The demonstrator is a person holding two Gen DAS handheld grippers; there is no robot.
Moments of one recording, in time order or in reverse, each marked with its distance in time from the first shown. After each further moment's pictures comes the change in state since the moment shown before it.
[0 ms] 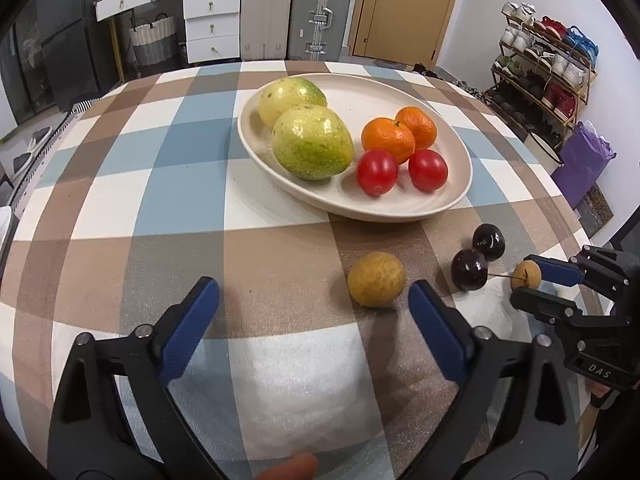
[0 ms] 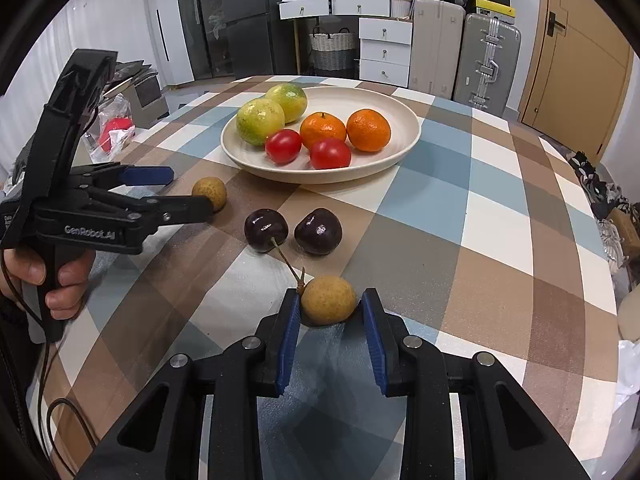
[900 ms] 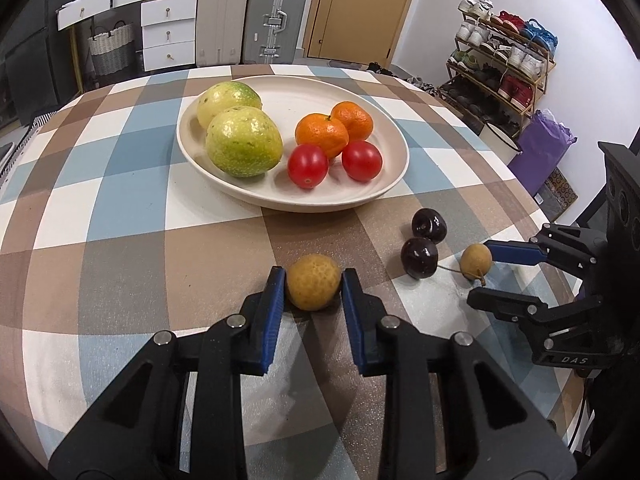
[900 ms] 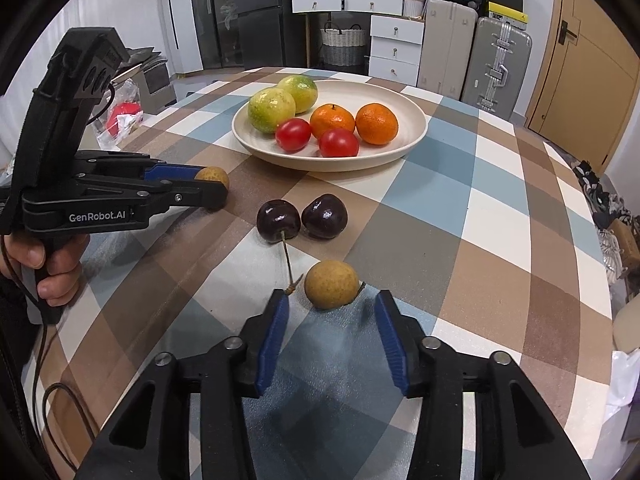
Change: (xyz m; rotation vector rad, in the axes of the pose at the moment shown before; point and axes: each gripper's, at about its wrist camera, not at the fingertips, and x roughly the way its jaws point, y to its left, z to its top) left arm -0.006 -0.018 -0.006 0.065 -0.008 -0.156; right arm -0.005 0.001 -0.006 -0.047 0.020 0.014
